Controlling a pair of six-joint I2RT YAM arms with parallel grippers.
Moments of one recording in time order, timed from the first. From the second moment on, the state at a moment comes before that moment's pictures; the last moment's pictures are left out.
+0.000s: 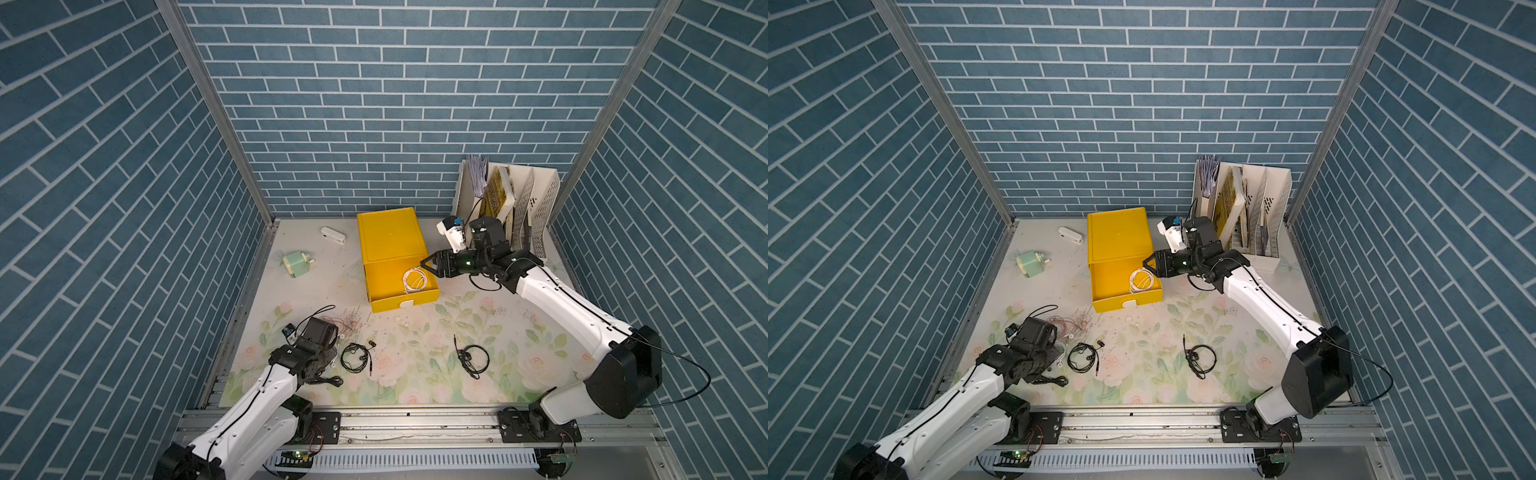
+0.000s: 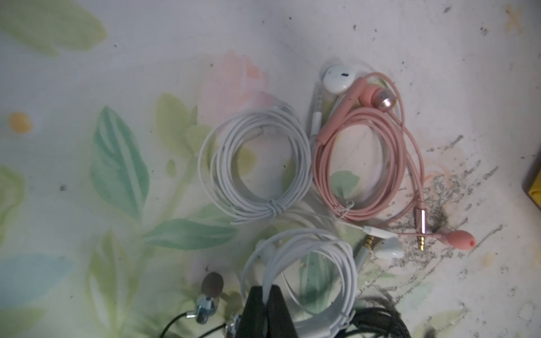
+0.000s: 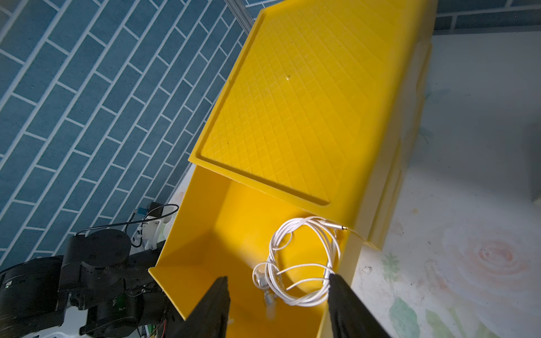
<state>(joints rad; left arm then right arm) -0.38 0.81 0.36 -0.73 -0.22 -1.13 0.58 1.49 1.33 -0.47 -0.49 0.31</state>
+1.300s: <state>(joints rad) -0.38 0.73 1.08 -0.89 0.03 -0.67 0.58 1.50 1.41 -0.30 -0.75 0.32</state>
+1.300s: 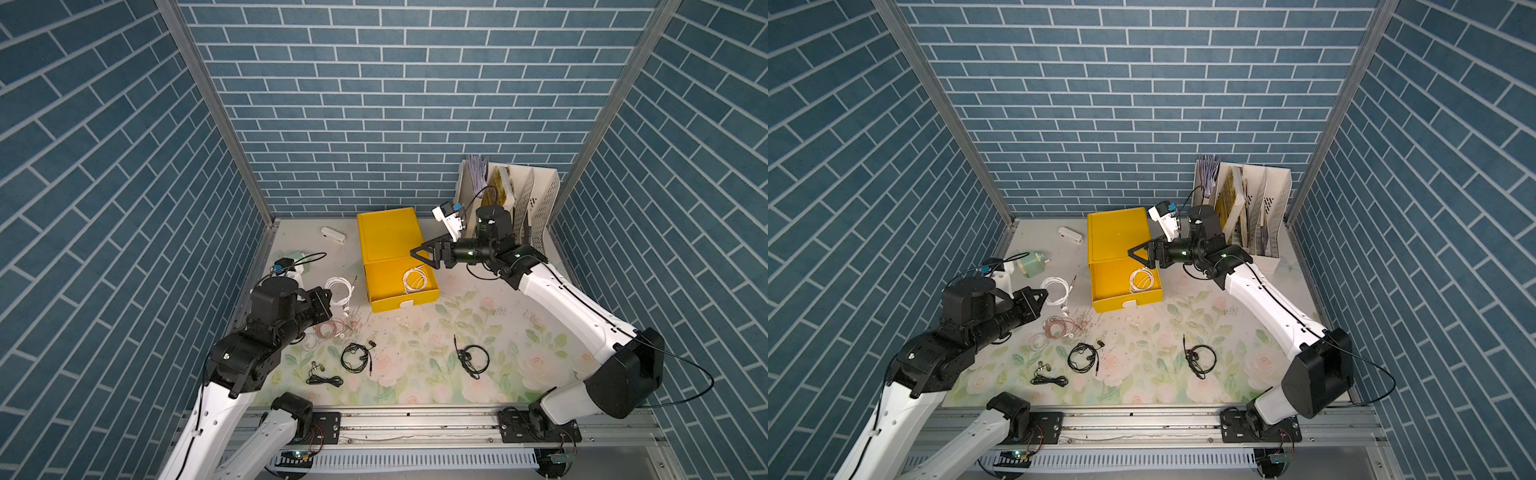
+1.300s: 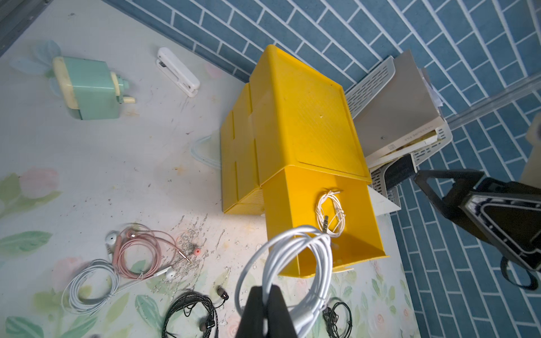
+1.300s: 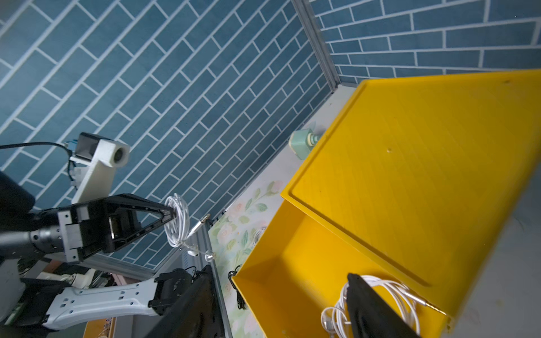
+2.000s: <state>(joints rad) -0.38 0.73 1.12 -0.83 0.25 -0.57 0.81 1.78 1.76 -0.39 -0.85 0.19</state>
